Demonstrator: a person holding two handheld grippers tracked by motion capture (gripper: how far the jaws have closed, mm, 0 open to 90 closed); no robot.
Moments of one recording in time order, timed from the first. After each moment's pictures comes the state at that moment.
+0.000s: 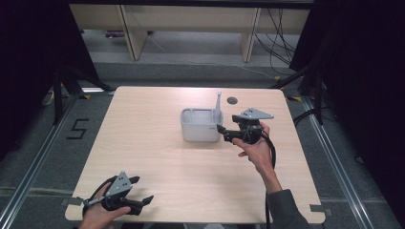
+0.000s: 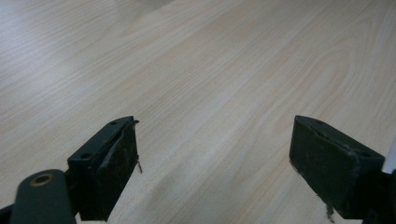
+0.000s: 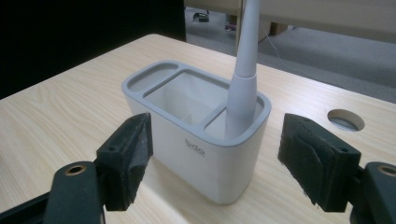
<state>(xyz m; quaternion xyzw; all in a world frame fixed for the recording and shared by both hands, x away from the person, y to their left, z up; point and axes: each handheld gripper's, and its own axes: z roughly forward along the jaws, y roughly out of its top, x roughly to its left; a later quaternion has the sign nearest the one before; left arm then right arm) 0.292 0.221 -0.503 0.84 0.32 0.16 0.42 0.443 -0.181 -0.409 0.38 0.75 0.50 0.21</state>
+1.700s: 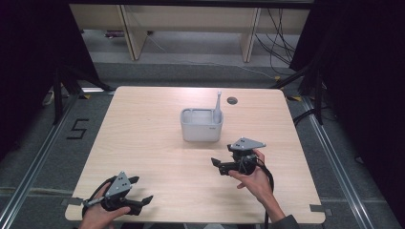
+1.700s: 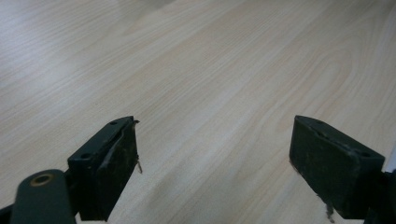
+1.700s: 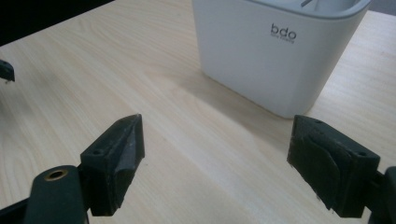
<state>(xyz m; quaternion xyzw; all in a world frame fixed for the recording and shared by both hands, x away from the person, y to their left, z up) 0.291 0.219 -0.504 0.83 0.33 0.15 0.43 0.377 -0.170 -0.456 0.37 0.80 0.45 0.15</state>
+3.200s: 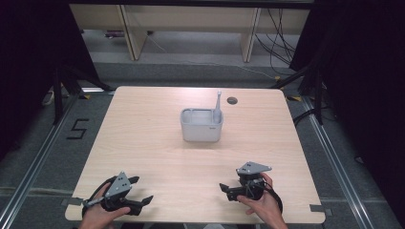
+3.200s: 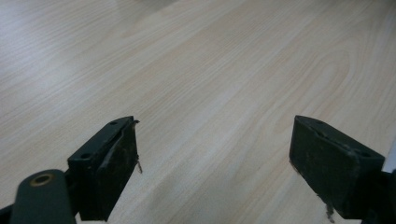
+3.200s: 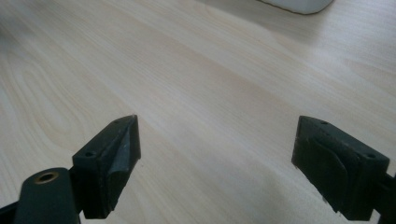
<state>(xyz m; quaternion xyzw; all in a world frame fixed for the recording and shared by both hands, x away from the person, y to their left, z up) 0.290 0.219 -0.503 0.83 0.32 0.16 0.43 0.326 -0.193 -0.490 0.39 0.82 0.39 0.12</state>
